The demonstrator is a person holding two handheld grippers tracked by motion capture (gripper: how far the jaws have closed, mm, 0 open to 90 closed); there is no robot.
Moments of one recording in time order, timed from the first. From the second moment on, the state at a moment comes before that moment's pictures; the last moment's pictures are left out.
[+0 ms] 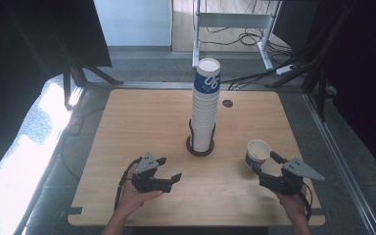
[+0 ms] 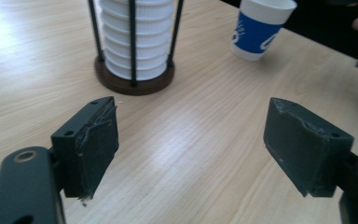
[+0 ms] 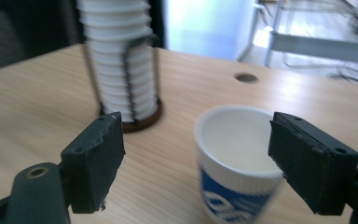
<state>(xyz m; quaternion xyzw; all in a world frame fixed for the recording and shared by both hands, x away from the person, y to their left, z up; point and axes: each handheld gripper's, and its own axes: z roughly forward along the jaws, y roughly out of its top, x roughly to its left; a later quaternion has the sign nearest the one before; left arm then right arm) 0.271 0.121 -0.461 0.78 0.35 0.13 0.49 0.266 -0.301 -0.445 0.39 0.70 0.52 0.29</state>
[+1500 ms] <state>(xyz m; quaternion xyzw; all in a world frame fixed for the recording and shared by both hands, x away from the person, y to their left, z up) 0.363 0.089 -0.393 0.75 0.35 0.16 0.53 0.264 -0.266 -0.435 0.32 0.73 0.57 0.21</state>
